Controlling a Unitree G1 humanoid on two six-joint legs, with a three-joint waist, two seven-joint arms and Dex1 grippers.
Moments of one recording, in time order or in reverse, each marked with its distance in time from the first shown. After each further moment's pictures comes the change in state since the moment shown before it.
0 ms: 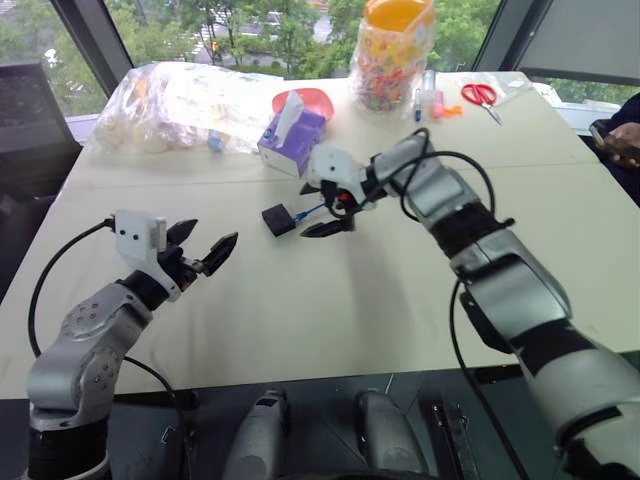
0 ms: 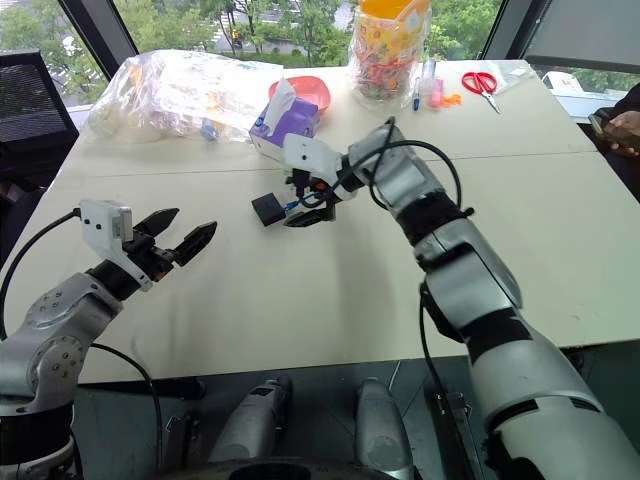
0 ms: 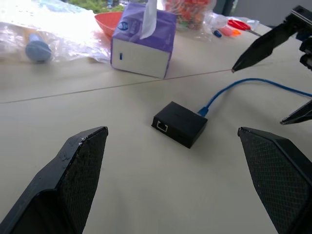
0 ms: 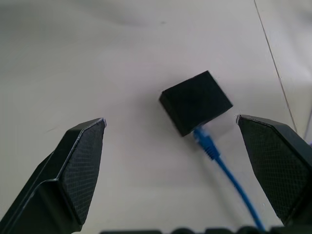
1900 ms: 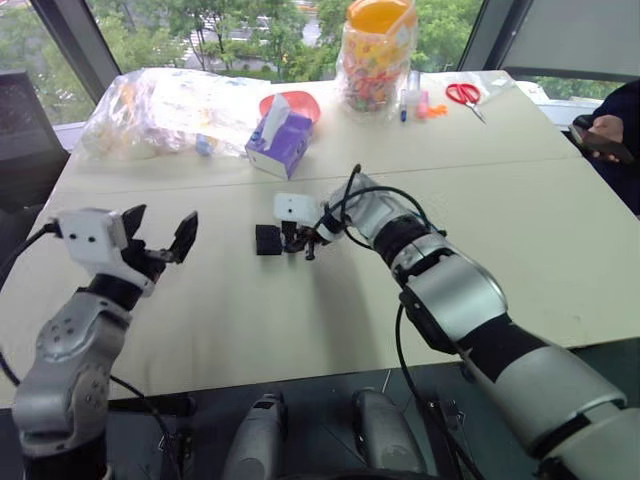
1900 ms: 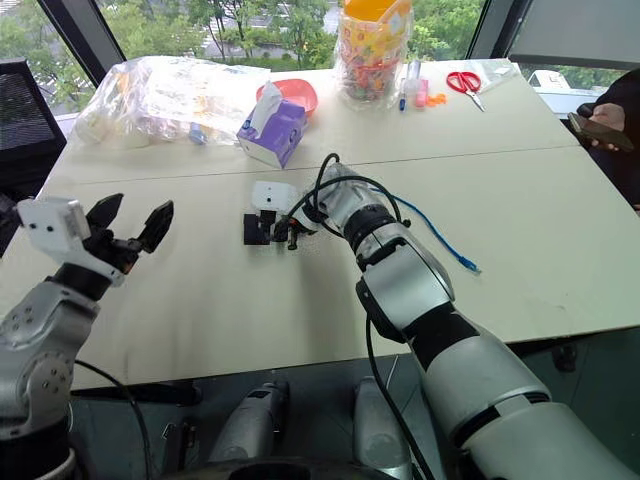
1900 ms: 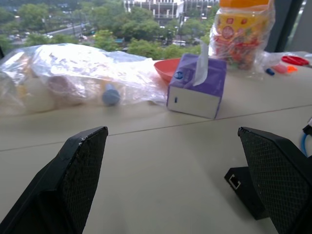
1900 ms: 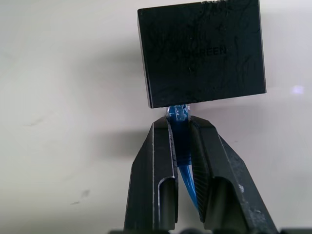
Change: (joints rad) left arm -0.030 -0.069 0.090 -0.059 0.013 -0.027 0.125; right arm 0.005 0.231 -0.152 0.328 -0.375 -0.169 -0.195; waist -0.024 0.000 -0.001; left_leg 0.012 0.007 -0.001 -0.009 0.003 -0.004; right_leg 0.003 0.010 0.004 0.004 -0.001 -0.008
